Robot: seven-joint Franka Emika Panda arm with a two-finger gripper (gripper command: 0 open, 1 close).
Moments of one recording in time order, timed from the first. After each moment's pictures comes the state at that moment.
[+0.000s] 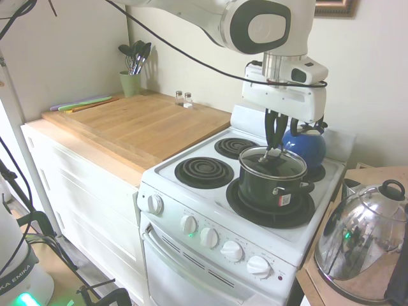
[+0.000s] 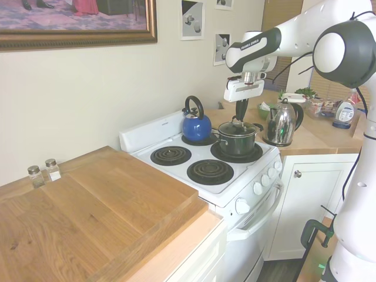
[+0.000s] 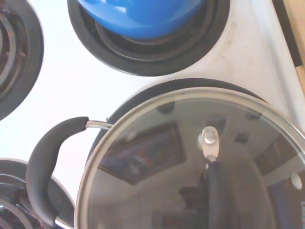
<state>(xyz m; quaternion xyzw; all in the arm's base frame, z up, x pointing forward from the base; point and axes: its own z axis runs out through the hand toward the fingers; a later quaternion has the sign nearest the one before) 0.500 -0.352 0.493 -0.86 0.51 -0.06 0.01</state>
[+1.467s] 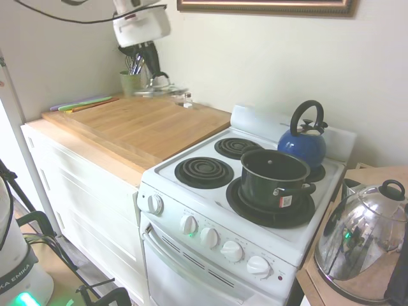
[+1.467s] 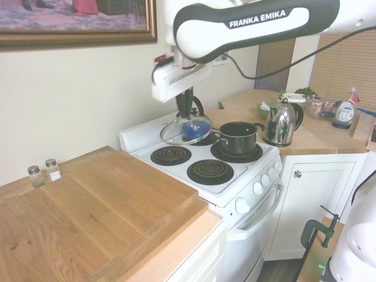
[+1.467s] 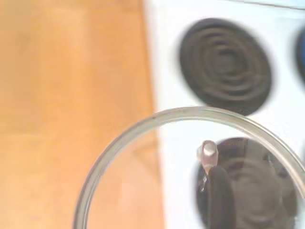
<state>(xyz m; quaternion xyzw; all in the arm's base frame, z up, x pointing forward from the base) 0.484 0.110 0.575 -0.91 0.39 -0.14 -0.08</state>
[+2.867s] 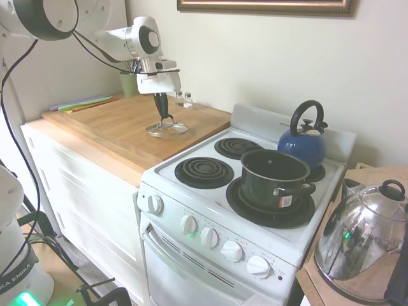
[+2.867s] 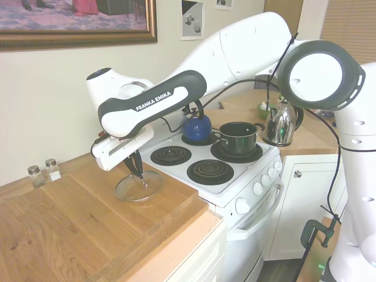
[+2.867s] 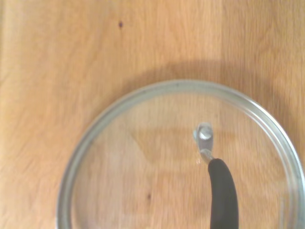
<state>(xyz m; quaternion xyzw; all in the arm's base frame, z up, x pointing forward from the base) 0.634 0.161 0.399 -0.91 0.39 -0.06 -0.11</state>
